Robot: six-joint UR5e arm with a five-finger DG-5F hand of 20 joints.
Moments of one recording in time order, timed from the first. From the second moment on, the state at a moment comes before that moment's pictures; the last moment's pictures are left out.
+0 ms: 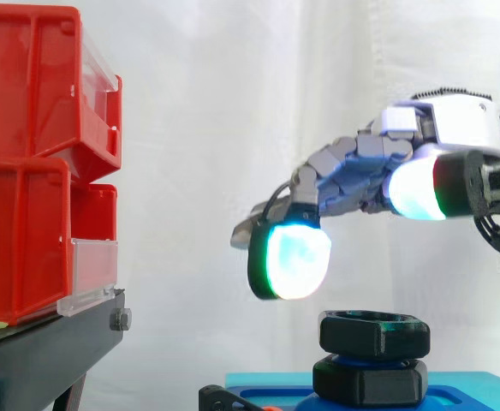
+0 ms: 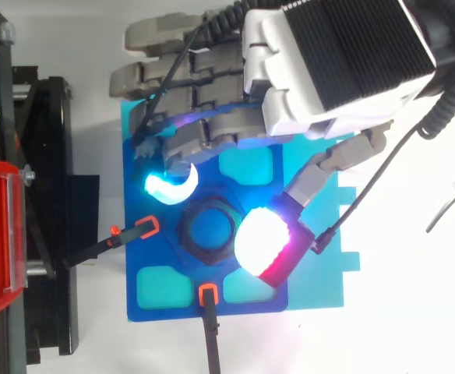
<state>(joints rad) -0.07 -2.24 -1.17 -2.79 -2.00 -1.25</state>
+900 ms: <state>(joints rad) 0.04 -2.24 -1.20 -2.77 -1.86 -1.24</state>
